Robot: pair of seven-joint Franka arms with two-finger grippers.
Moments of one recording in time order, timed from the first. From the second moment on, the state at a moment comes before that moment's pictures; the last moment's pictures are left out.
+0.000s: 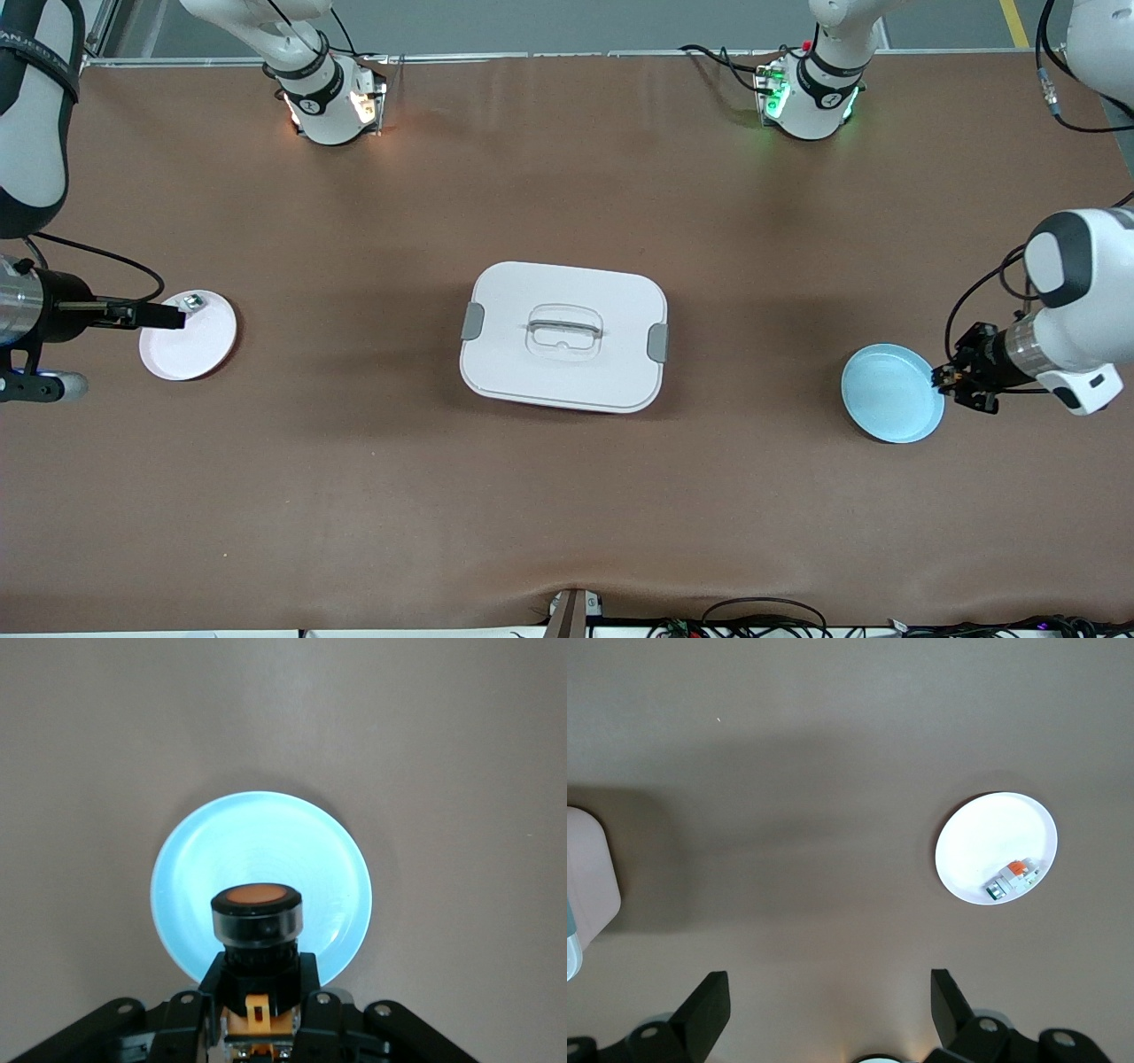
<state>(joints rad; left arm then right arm) 0.44 0.46 -0.37 -1.77 0.14 2.21 -1.33 0.02 0.48 -0.04 -1.04 0.05 1.27 0.07</state>
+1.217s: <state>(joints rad) 0.42 0.64 -0.38 -1.81 0.29 2.39 -1.52 0.00 0.48 -0.04 -1.05 0.04 1.29 0.05</state>
